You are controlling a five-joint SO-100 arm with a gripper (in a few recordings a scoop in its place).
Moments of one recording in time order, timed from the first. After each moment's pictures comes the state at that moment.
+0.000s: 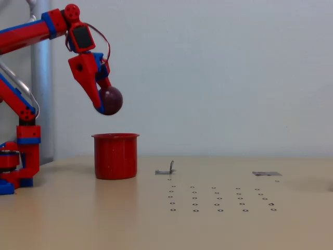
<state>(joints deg) -25.6 122.6 97.5 94.2 -52.9</state>
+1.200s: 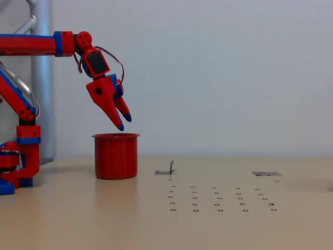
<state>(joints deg) -25.1 119.4 111.2 68.6 -53.3</state>
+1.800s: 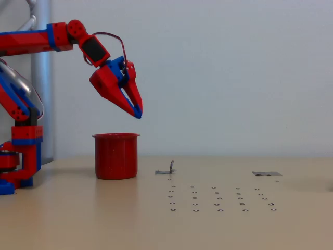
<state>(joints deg) -4.6 123.0 111.7 56.0 -36.9</state>
